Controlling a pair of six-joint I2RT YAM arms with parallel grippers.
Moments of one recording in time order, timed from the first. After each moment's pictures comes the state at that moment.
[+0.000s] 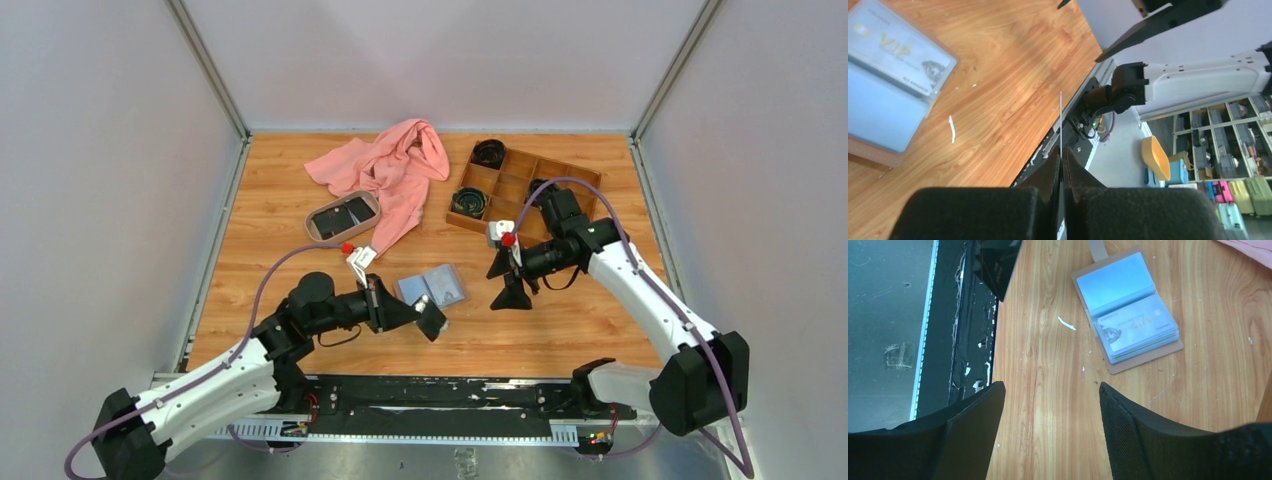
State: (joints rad) left arm -0.80 0.64 0.31 0.16 0.39 -0.83; right arm 0.36 1.20 1.00 -0.97 -0.99 -0.98
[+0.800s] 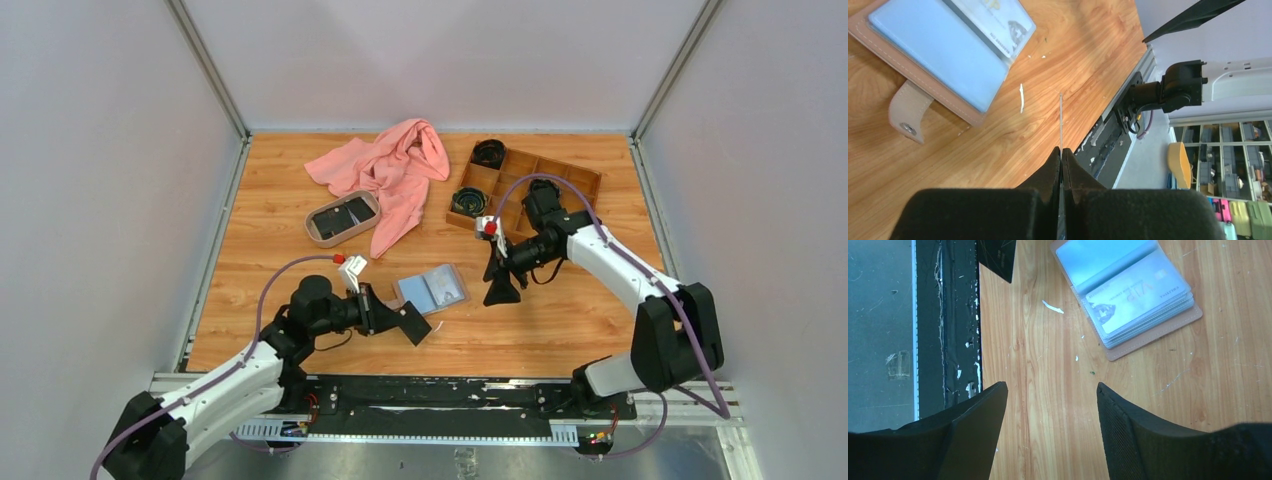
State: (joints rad) left arm -0.61 0.71 0.15 0.21 0.51 -0.79; right arm 0.36 1.39 0.99 -0.87 -0.94 -0.87
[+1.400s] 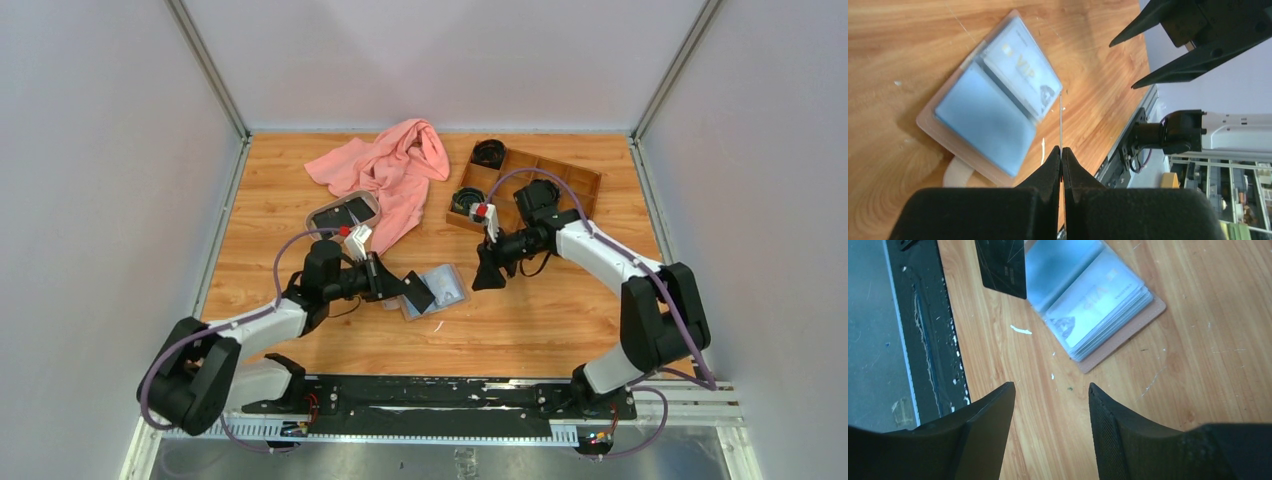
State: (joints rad) left arm -0.45 1.14 0.30 0.43 0.60 -0.79; right arm 0.37 1.50 0.99 -0.64 -0.89 -0.55
